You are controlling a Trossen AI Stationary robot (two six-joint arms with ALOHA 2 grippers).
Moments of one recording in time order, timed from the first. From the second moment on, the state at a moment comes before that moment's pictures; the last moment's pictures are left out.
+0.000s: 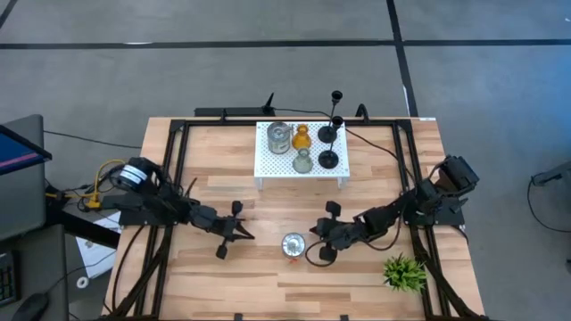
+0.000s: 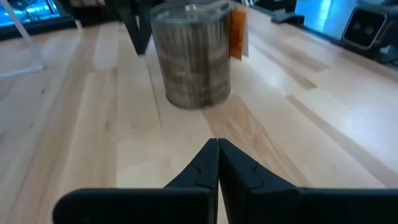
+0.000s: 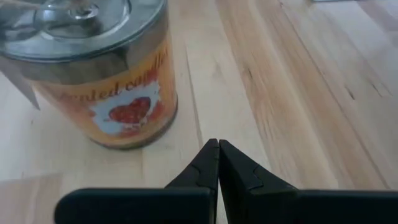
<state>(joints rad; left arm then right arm) -0.41 1.58 0.13 1.33 -0.10 0.12 0.43 1.72 0.68 0.24 0.47 0.39</state>
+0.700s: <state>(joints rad) -0.41 1.64 0.25 1.33 -0.10 0.13 0.47 1.31 0.17 0.76 0.47 0.25</state>
